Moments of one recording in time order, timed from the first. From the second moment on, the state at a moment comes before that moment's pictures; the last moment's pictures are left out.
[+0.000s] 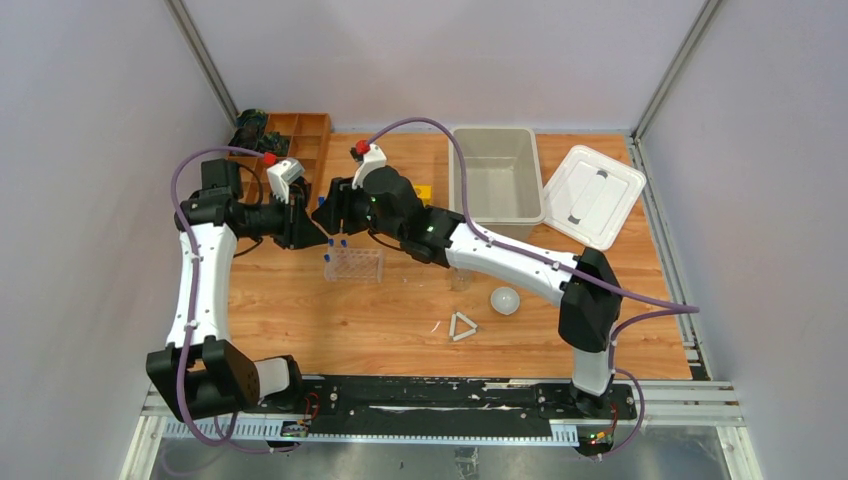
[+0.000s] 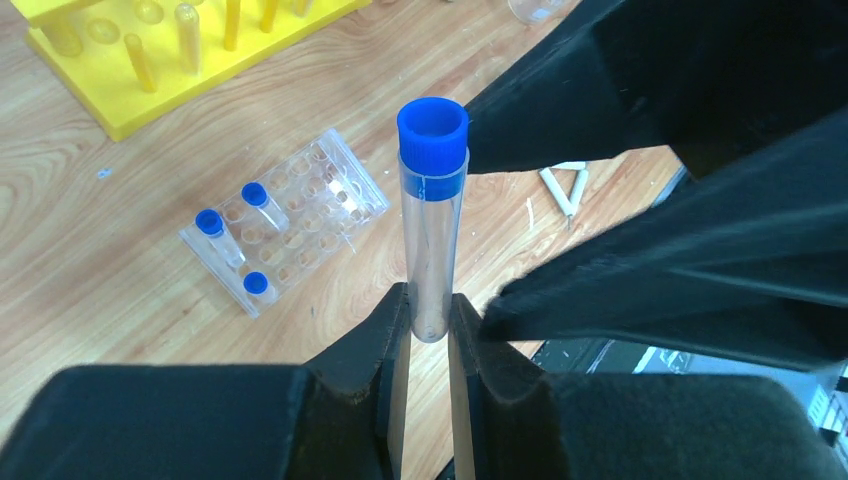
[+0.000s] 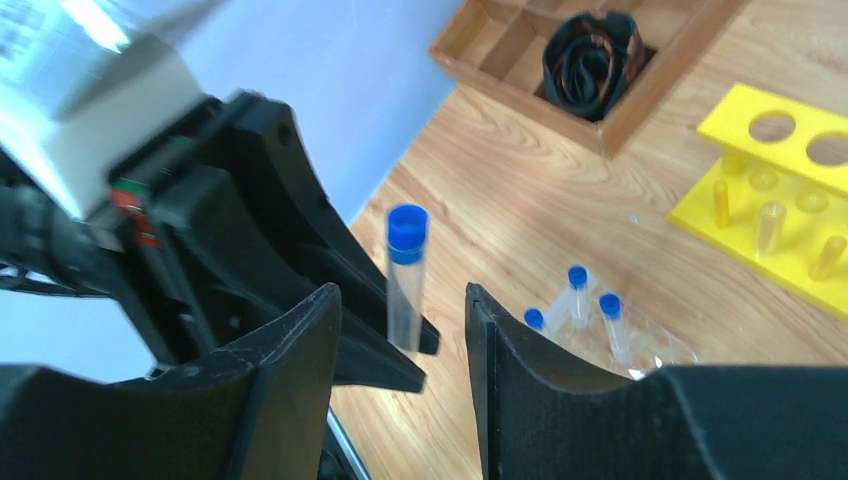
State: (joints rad) left arm 0.21 1.24 1.23 -1.08 0.96 0.46; right arm 1.06 1.86 1.68 0.01 0.08 0.60
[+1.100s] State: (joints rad) left arm 0.20 1.20 1.22 -1.07 0.94 0.49; right arm 1.00 1.96 1.89 -0.17 -0.09 0.52
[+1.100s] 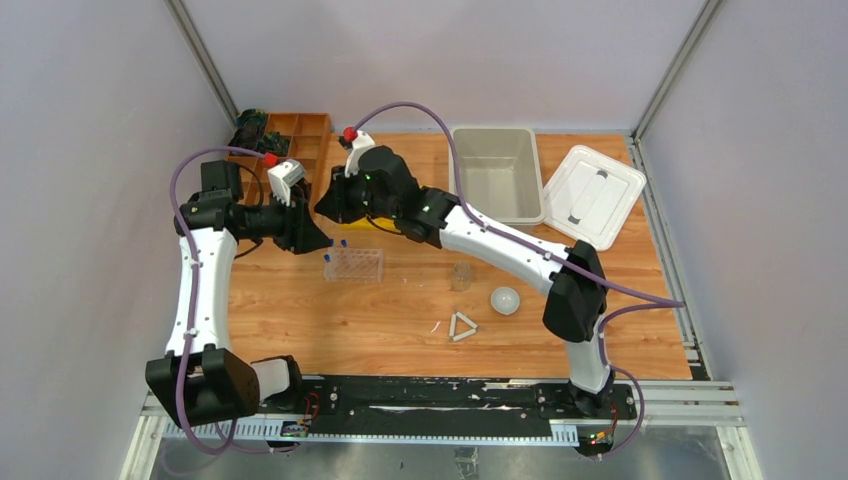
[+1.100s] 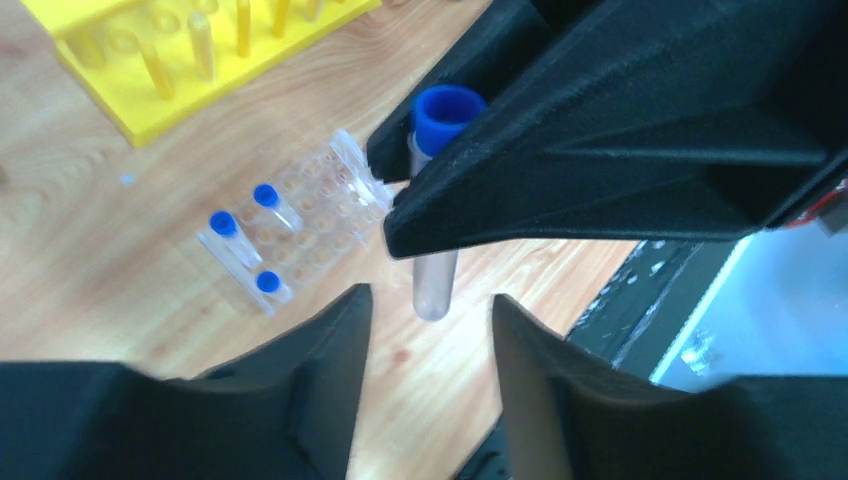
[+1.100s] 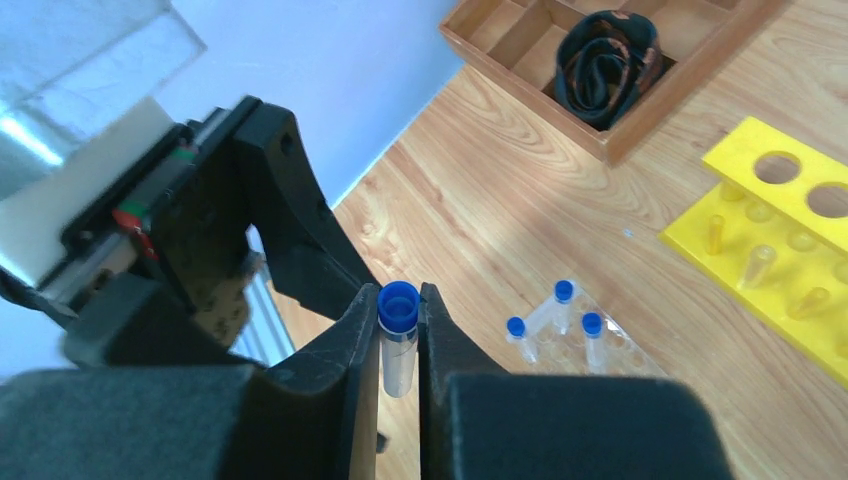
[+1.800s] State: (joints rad) left arm 0.20 1.24 1.27 -1.07 0.77 0.42; right arm 1.00 1.84 1.29 0.32 -0.02 0.17
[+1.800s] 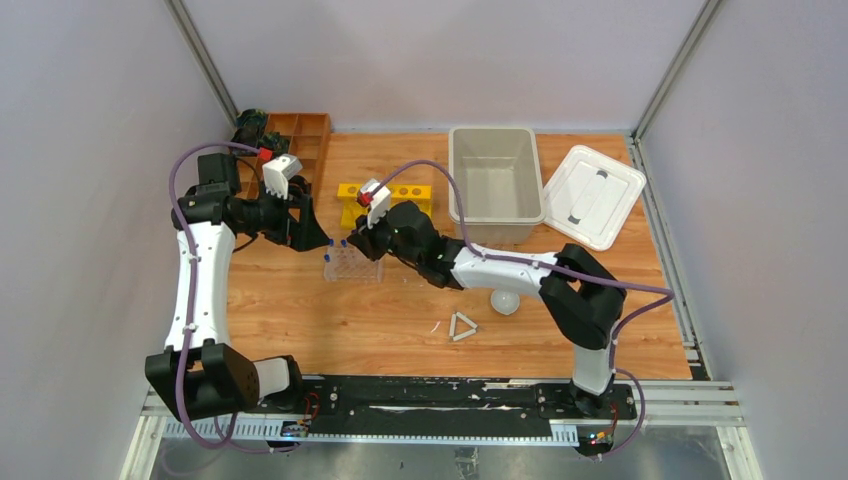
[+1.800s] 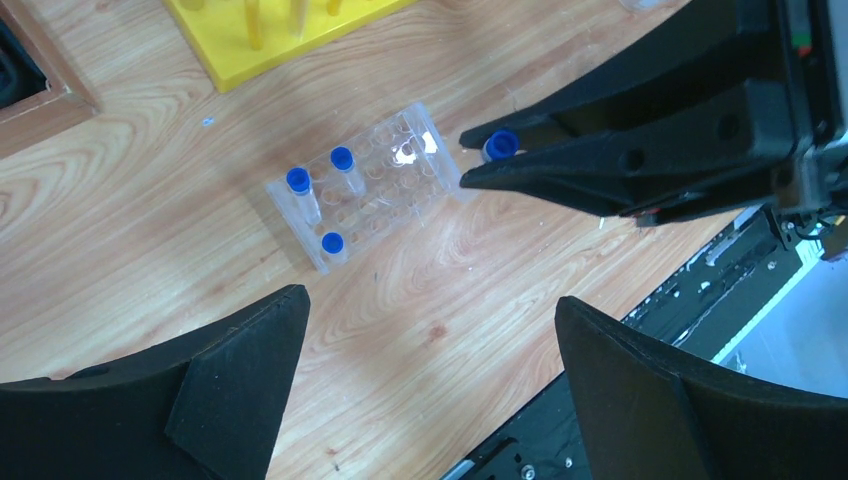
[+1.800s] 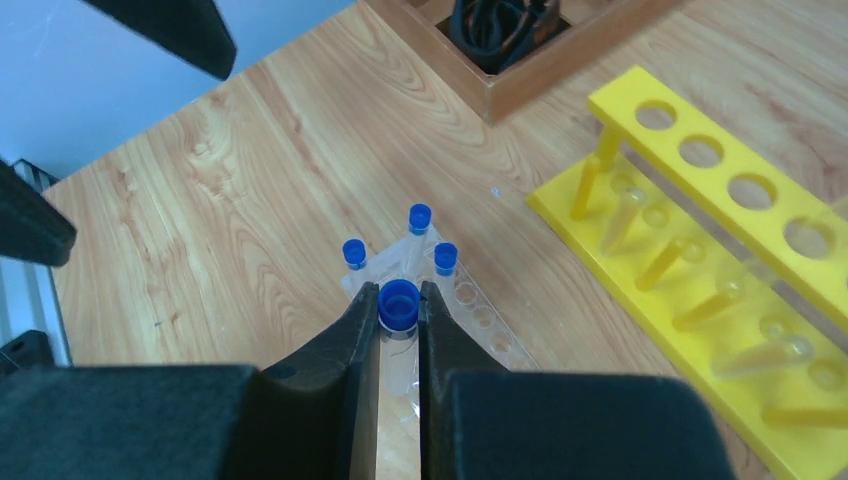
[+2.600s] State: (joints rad) left arm 0.20 1.25 1.27 -1.07 0.74 0.42; right arm 1.03 2.04 1.22 0.67 -0.01 0.03
